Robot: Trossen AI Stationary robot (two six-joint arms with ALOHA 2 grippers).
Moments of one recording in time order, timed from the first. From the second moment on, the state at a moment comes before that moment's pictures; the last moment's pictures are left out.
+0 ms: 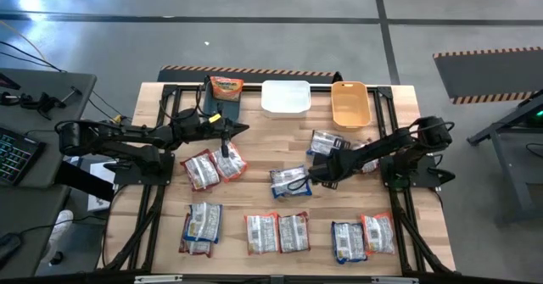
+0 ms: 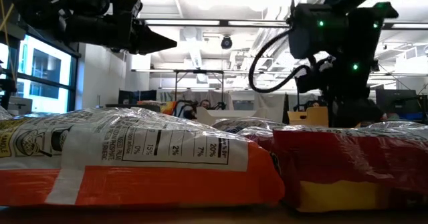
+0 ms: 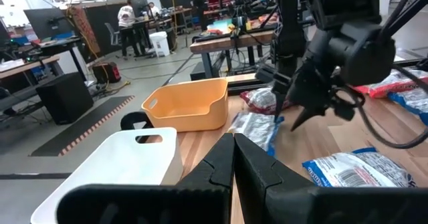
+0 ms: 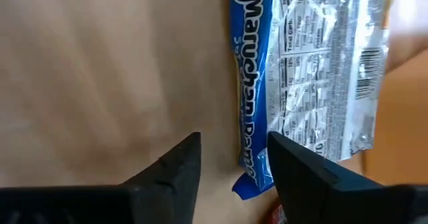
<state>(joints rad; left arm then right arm) 0.32 1.15 0.34 0.75 0.14 0.21 0.18 1.68 0.86 -0.81 0.48 0.48</state>
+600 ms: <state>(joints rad) 0.32 1.15 0.34 0.75 0.14 0.21 0.18 1.68 0.94 -0.78 0.59 0.45</state>
